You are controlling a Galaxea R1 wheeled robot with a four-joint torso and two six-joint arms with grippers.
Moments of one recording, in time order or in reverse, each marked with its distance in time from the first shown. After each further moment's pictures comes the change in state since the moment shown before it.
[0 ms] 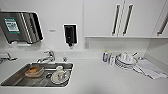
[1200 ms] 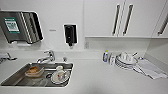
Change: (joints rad) left arm 0.000 0.033 -0.055 0.000 0.000 0.000; right arm 0.082 0.129 -0.064 -0.090 -0.059 0.175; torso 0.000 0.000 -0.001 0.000
